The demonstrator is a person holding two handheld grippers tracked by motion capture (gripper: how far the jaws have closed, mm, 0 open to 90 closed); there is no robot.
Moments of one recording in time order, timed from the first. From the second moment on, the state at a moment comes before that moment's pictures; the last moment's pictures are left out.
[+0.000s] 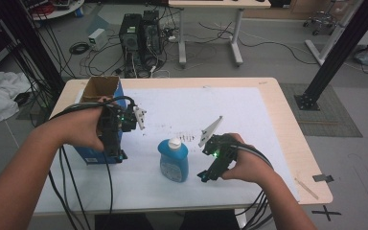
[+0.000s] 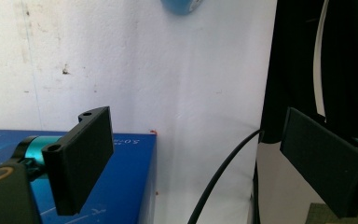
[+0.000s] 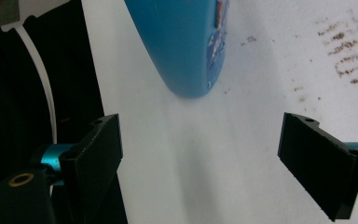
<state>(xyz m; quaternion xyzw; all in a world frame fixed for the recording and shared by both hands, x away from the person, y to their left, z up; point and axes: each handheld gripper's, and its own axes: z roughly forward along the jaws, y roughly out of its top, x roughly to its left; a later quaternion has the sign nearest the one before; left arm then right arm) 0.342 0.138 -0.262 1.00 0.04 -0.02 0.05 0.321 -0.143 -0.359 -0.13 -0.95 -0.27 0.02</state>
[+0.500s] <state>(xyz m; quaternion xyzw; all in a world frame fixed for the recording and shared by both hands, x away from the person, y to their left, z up) 0.342 0.140 -0.262 1.00 0.04 -0.02 0.05 0.319 -0.122 -0.380 -0.14 -0.94 -0.33 0.02</state>
